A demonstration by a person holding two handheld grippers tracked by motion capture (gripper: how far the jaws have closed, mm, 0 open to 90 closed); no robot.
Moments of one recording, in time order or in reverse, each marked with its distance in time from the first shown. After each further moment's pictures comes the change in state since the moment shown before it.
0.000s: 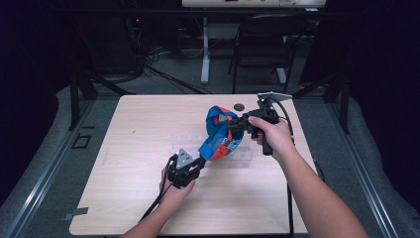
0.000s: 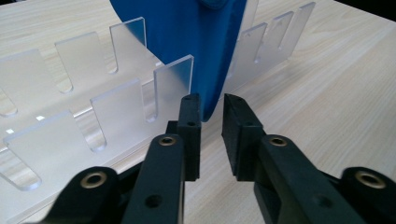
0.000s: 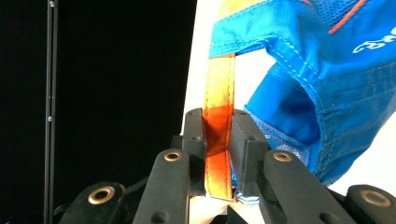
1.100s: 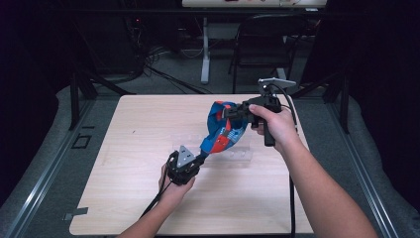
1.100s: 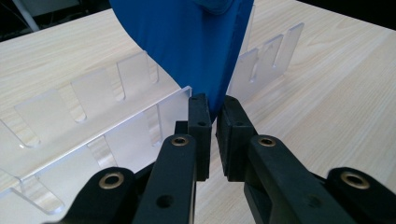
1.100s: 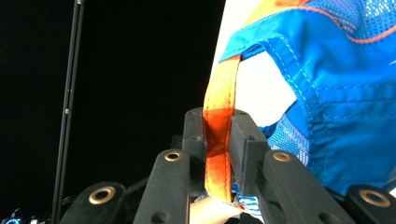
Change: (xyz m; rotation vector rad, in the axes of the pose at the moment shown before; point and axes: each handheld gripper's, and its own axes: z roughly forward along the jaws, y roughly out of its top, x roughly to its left) left arm -0.003 0.016 -0.007 -0.024 0.019 0.049; right arm 0.043 0.003 -0.016 -0.010 0.040 -0.059
